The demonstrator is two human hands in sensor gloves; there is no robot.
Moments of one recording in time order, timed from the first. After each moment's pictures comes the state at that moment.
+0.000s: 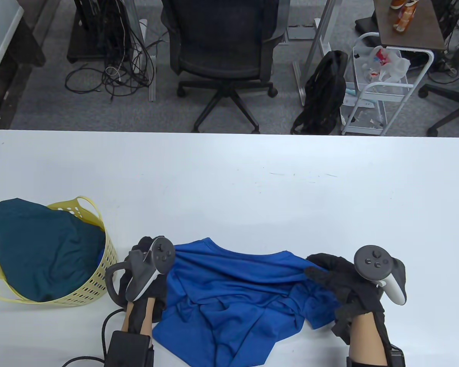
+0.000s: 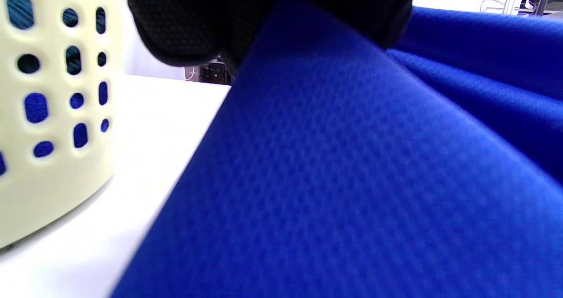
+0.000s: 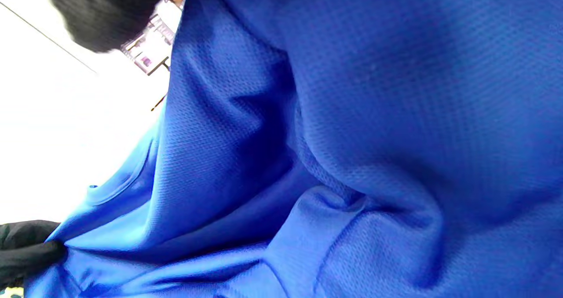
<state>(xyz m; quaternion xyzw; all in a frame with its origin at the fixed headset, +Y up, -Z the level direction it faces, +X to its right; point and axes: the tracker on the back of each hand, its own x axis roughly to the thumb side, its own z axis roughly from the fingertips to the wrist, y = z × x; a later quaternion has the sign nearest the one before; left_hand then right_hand) -0.187 -0.702 -0.206 -0.03 0.10 0.04 0.99 0.261 -0.724 -0.206 0.05 0.17 0.91 0.38</state>
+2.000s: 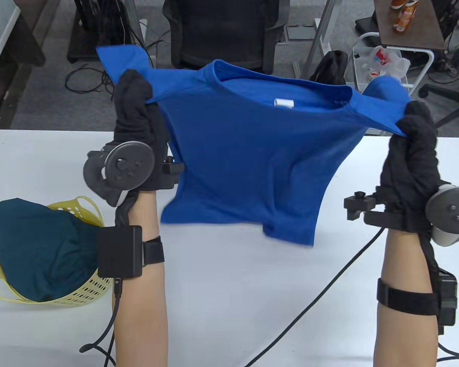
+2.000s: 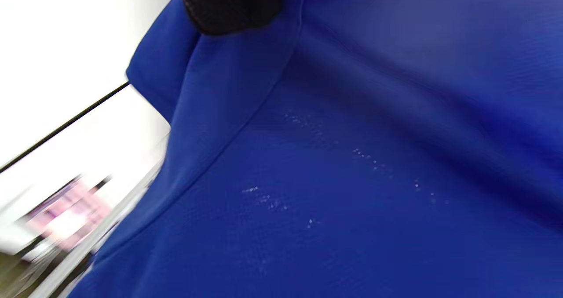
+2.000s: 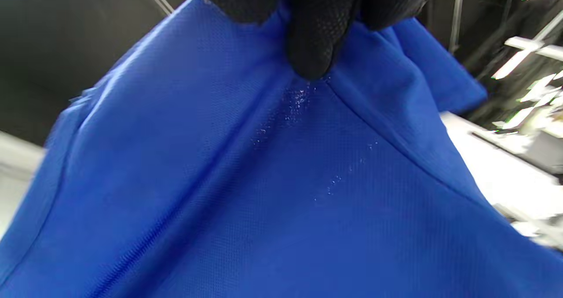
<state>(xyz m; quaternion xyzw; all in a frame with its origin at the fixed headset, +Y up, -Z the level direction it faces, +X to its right) -0.190 -0.452 -0.279 0.48 -0.07 0.24 0.84 0.278 -0.471 -0.246 0.12 -0.43 0.77 0.46</state>
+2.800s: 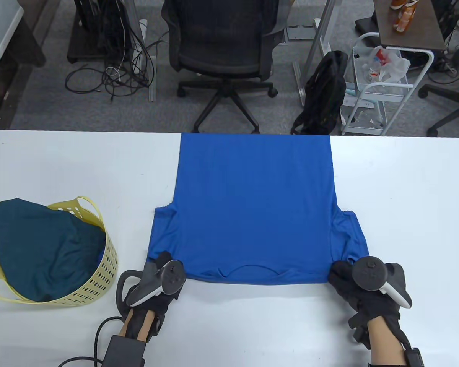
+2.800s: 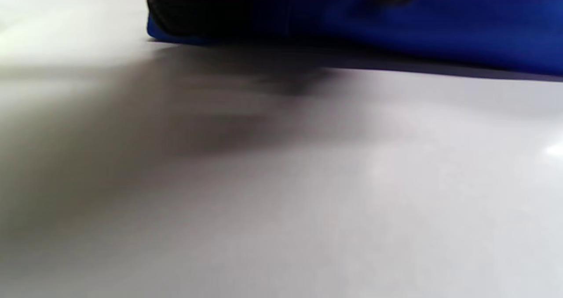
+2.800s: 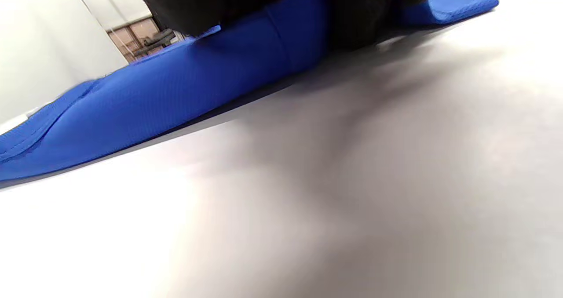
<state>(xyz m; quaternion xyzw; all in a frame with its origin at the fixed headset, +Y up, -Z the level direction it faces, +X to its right) -0.179 -0.779 -0.193 -0.17 -0.10 0.03 0.98 0.290 -0.764 -0.201 0.05 0.16 0.97 0.18</state>
